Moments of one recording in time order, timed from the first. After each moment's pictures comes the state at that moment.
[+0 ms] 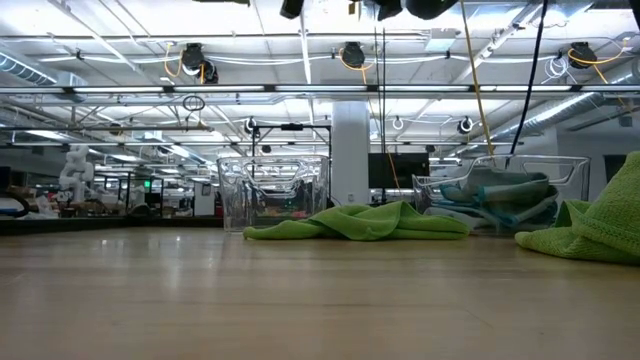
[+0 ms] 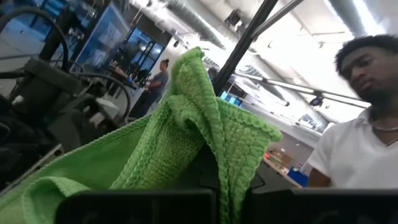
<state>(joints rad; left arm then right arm) -0.08 0.89 1.10 0.08 0.23 -0.64 -0.10 1.77 1.32 0.76 -0.49 1.25</state>
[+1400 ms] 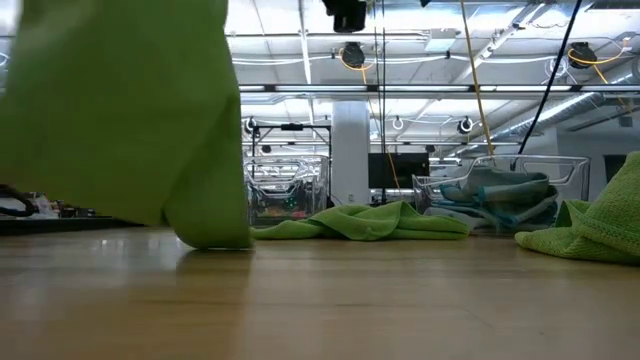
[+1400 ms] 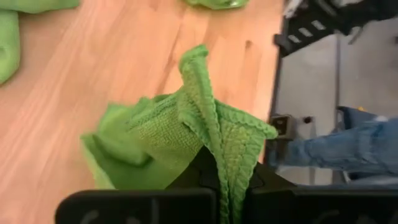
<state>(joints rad) -0.34 1.27 1.10 -0.62 0.05 -0.77 -0.16 1.56 1.32 0.09 -0.63 1.10</state>
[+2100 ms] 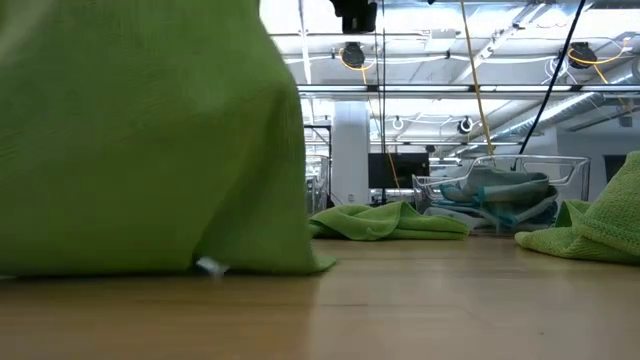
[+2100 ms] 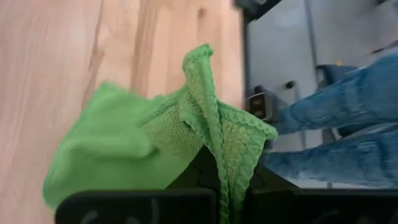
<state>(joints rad) -0.42 1.51 1.10 -0.35 0.14 -0.66 -0.15 1.53 1.32 -0.01 -0.66 1.05</state>
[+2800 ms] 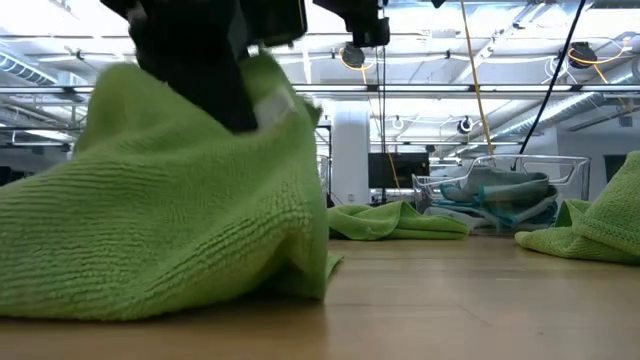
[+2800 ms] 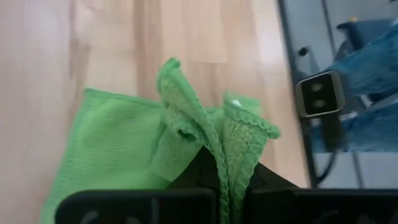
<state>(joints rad) -0.36 1.80 1.10 -0.15 0.26 -0.46 -0.16 1.53 1.32 -0.17 -0.69 0.98</state>
